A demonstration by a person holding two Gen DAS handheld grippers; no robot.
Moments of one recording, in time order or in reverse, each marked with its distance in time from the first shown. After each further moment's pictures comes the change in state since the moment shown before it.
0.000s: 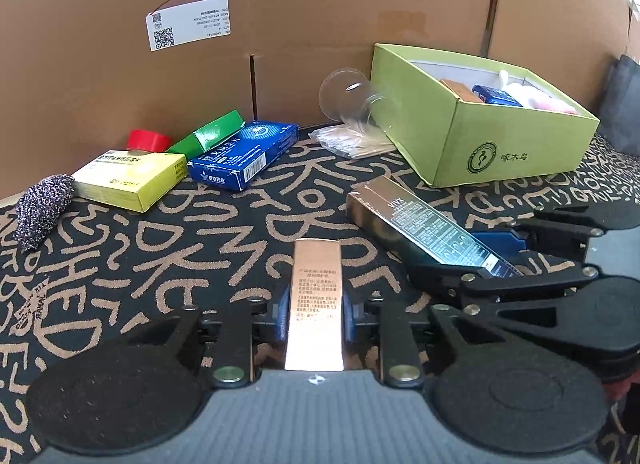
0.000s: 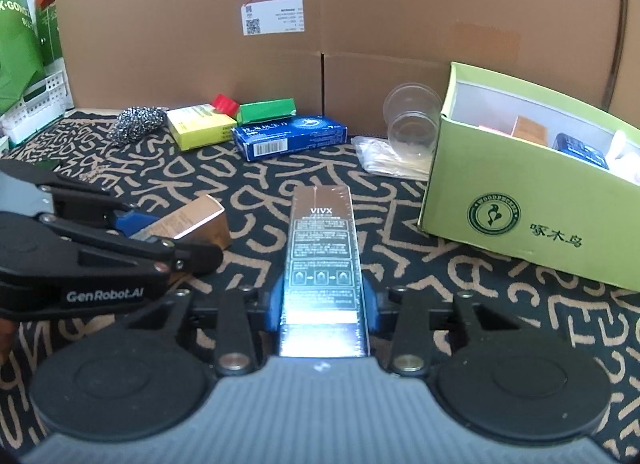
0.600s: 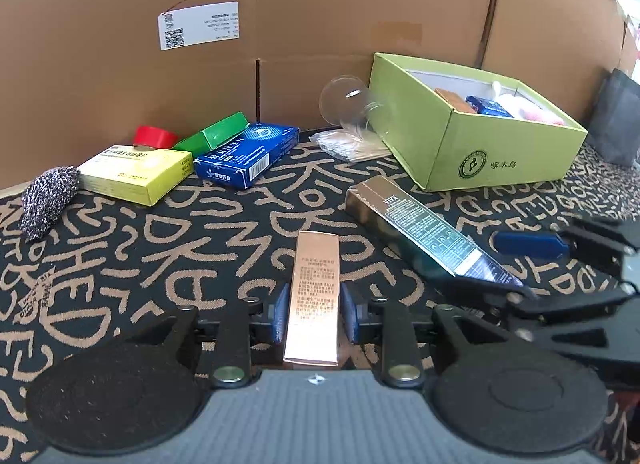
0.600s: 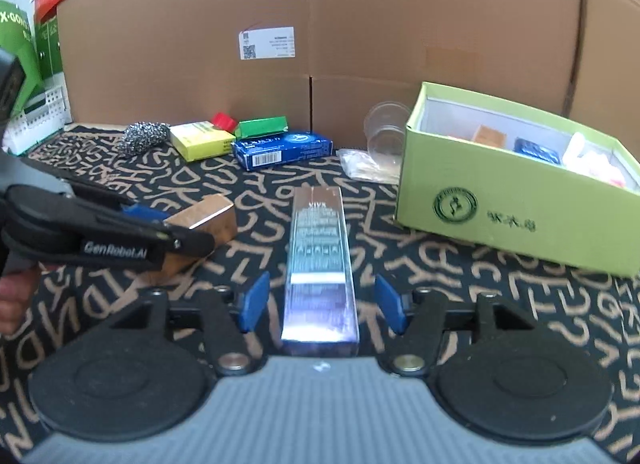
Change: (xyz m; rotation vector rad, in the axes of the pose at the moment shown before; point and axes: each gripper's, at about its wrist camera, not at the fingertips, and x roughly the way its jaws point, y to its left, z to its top) left arm -0.011 0.010 -0.005 -0.020 -0.011 -0.033; right arm -0.036 0.002 -0.011 0.003 -0.050 -0.048
